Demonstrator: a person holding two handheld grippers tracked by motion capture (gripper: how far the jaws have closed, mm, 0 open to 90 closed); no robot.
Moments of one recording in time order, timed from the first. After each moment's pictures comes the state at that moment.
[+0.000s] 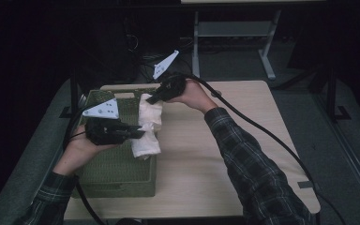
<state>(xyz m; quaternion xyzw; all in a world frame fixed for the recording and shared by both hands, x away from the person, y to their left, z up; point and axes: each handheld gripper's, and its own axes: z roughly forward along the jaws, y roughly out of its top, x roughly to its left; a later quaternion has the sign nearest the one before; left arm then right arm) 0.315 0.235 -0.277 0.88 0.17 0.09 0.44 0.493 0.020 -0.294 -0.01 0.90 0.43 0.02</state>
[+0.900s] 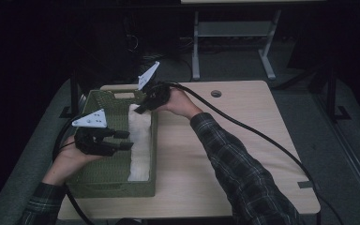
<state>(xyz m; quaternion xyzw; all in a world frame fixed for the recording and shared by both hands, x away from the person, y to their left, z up) 0.313 0.267 -0.309 0.87 0.22 0.08 0.43 0.489 0.067 -0.323 -0.02 0.92 0.40 0.00</state>
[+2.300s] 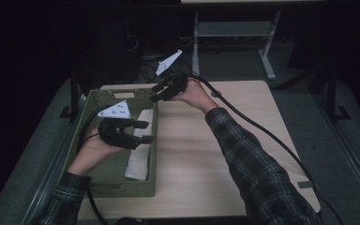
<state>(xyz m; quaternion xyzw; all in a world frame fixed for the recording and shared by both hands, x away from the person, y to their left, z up) 0.329 0.207 -0.302 0.87 0.20 0.08 0.45 0.514 0.012 -0.308 0.06 0.90 0.43 0.05</state>
